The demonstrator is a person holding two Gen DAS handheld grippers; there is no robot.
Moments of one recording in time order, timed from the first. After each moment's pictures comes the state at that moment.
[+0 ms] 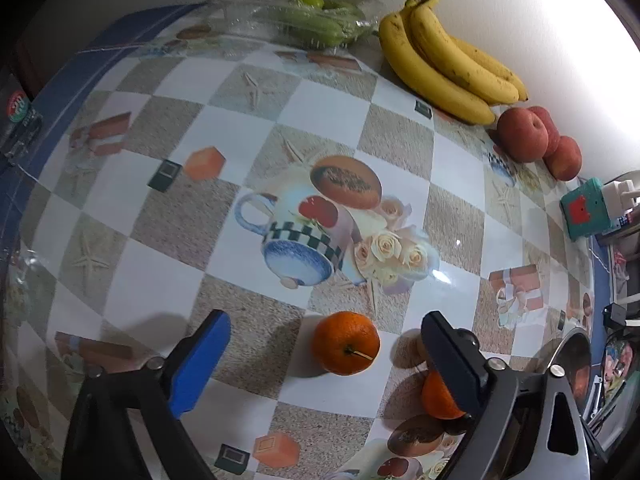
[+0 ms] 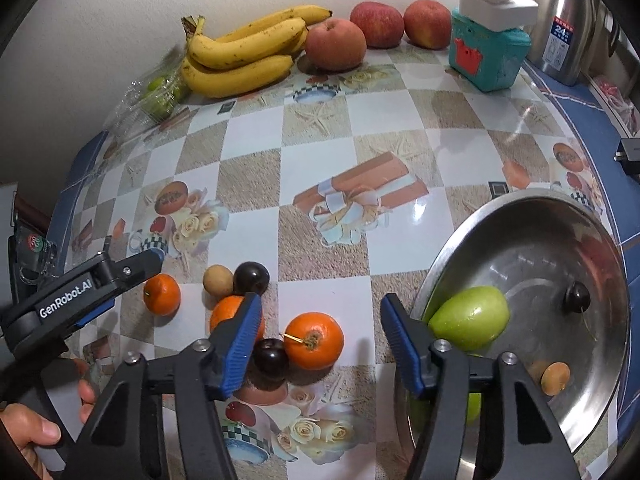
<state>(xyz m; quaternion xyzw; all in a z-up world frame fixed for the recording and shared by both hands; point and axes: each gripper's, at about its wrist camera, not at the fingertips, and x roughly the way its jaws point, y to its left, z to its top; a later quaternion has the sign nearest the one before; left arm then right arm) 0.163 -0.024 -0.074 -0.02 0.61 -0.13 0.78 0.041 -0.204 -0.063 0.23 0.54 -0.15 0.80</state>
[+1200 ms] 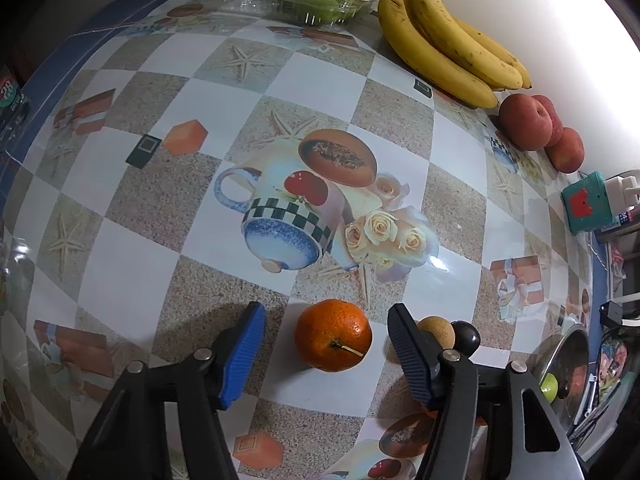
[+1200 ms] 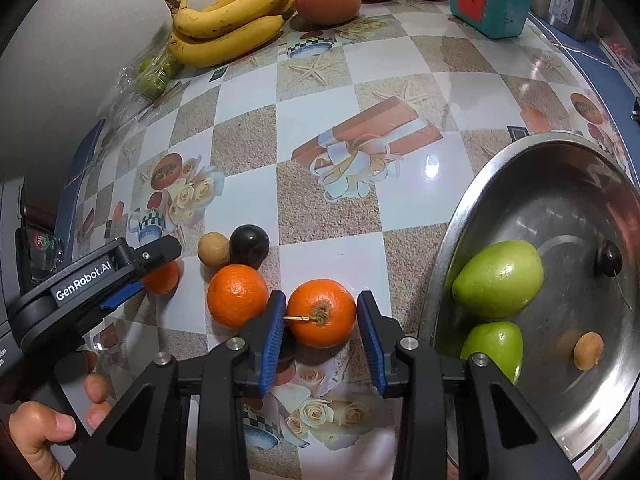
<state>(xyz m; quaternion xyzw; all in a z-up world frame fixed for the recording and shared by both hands) 0.161 -0.029 -0.088 -0.03 0.63 -0.14 0.76 0.039 -0.203 -0.083 0.28 0.56 -0.13 0.77</state>
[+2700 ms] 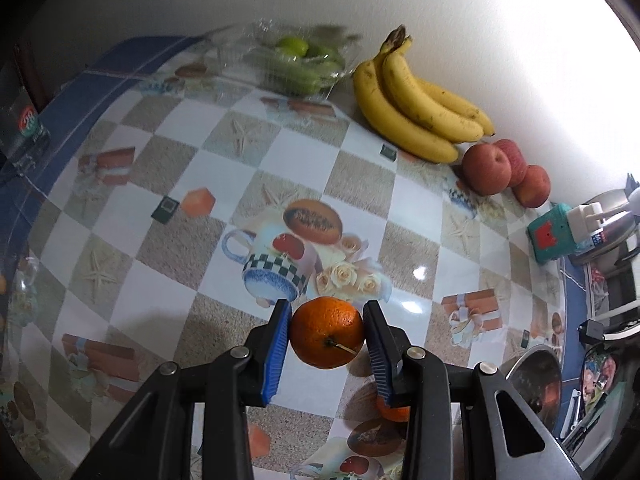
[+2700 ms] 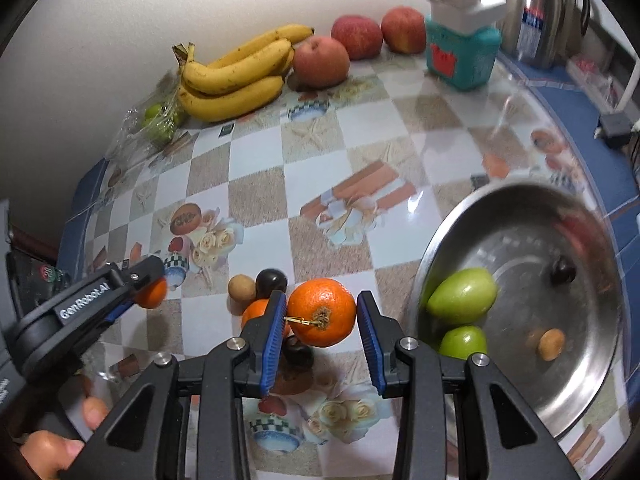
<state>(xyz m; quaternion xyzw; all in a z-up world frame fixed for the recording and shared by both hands) 0.155 -0.028 -0.031 -0.06 0.56 -0.15 0.81 0.031 -0.200 -0.028 0.26 0.51 -0.18 0.80</state>
